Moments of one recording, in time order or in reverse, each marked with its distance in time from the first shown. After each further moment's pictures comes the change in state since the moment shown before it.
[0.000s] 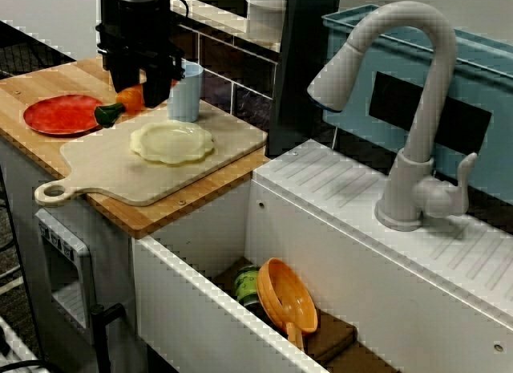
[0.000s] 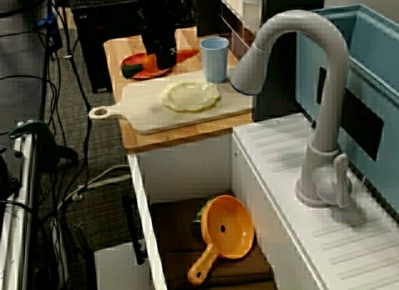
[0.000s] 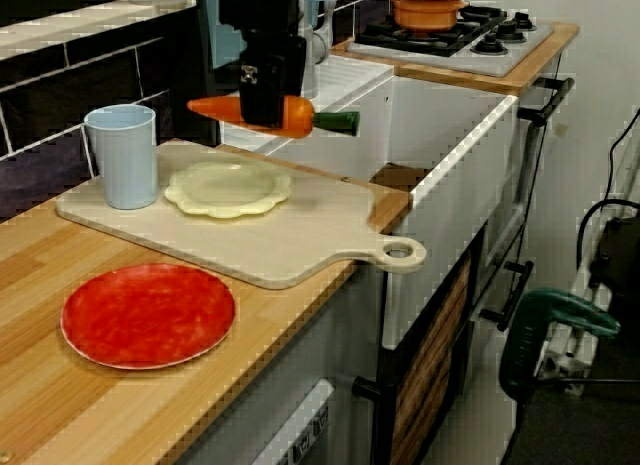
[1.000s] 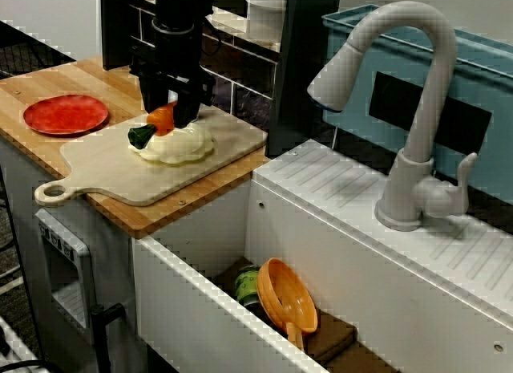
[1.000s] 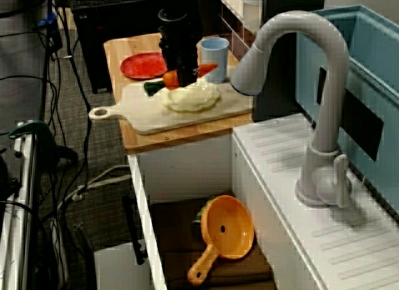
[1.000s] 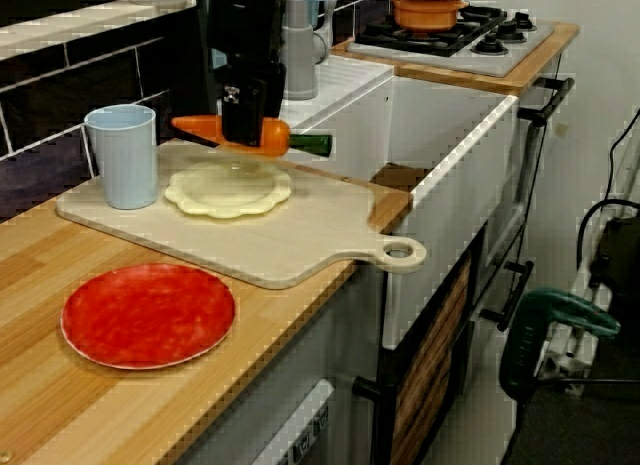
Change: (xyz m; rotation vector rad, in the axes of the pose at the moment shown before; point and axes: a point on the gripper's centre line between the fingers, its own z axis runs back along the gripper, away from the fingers) arm 0.020 -0.018 -0.026 0.059 -0.036 0.014
